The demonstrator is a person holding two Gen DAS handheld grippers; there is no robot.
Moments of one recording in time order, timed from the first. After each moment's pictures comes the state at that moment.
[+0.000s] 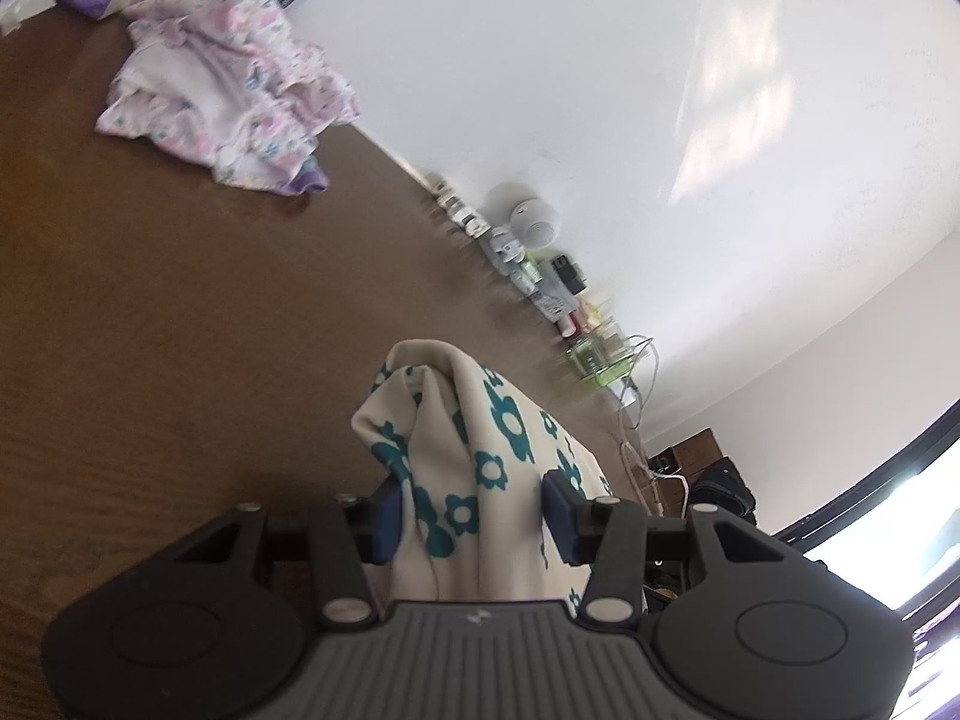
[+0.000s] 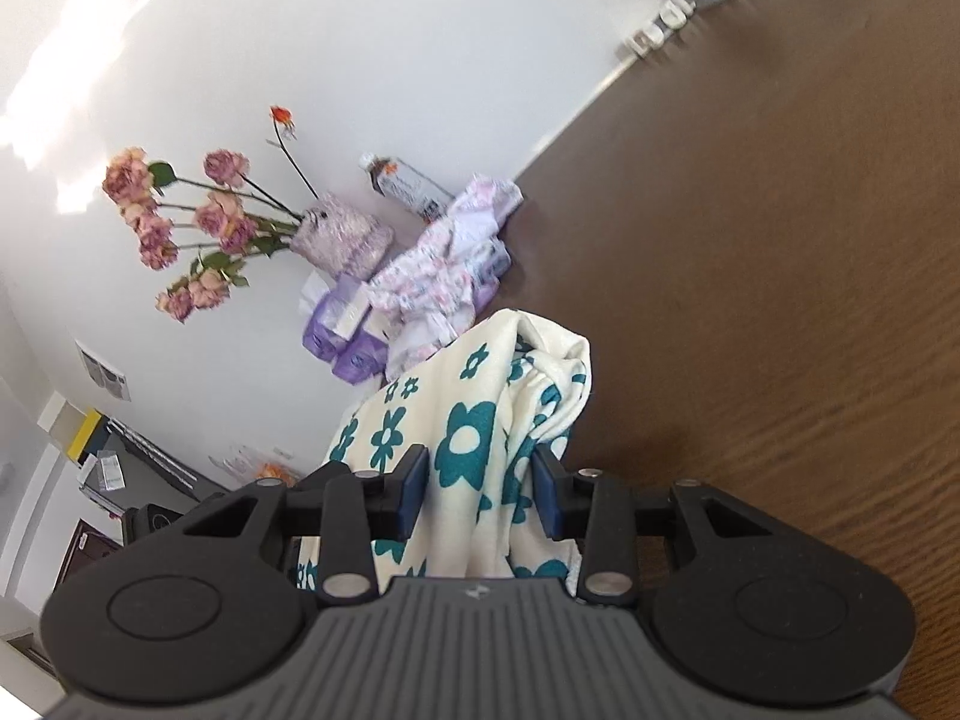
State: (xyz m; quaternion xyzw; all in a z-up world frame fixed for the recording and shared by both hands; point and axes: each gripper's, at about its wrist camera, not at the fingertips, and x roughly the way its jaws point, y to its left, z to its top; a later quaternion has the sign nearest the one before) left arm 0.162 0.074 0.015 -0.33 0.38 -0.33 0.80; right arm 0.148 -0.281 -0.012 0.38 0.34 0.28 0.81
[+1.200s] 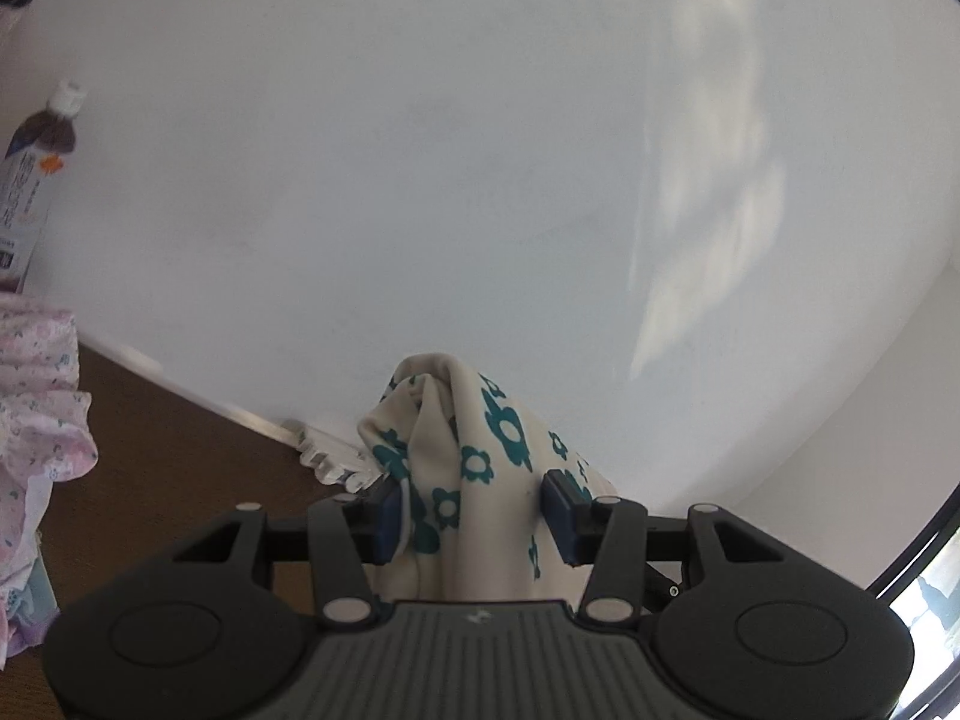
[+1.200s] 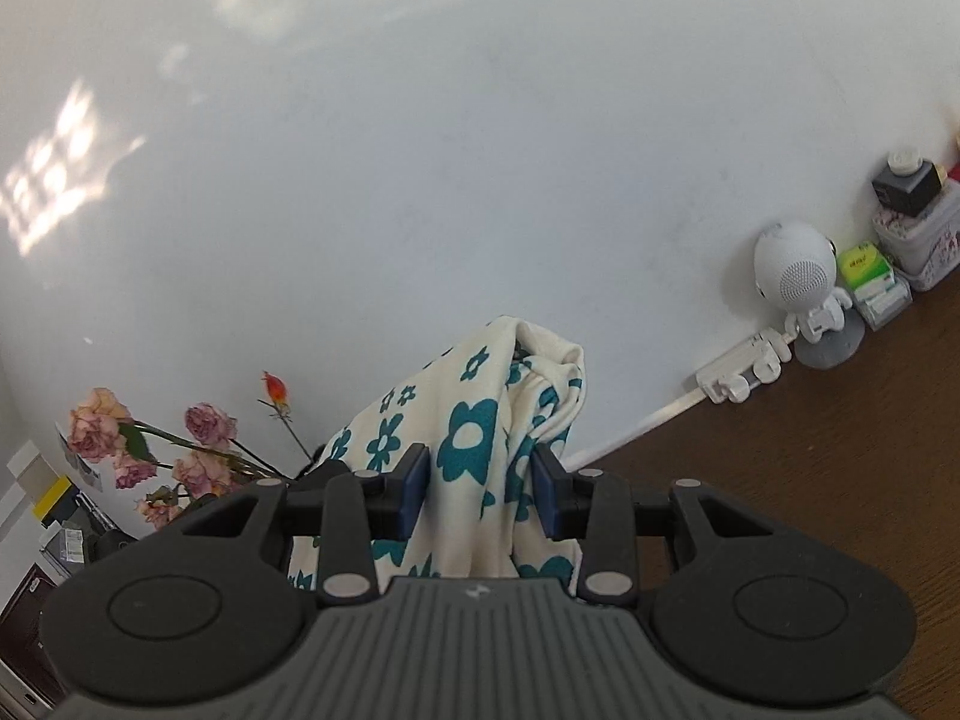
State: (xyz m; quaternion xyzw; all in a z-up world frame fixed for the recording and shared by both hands) left arm 0.413 -0.064 0.159 -0.32 0.28 -0.32 0.85; right arm 0.398 -0.350 0.145 0.35 0.24 0.25 0.87
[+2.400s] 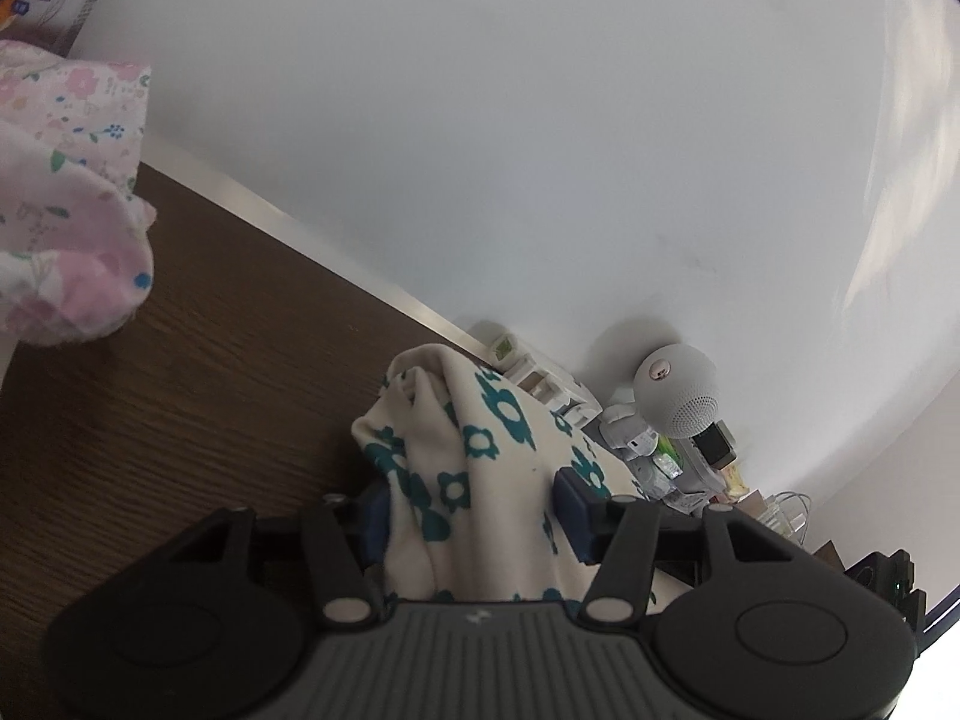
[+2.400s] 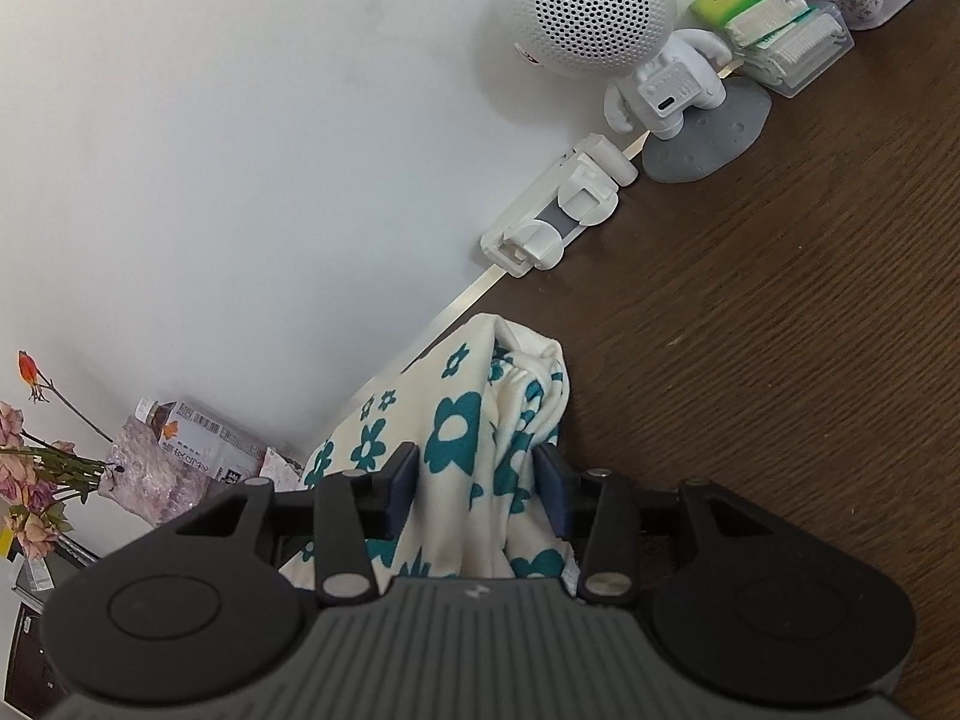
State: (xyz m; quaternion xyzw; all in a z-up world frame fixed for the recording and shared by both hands) left arm 0.527 -0.104 -0.030 -0.29 0.33 -0.27 0.86; right arm 0.537 -0.362 -0.054 0.38 0.35 0.20 0.83
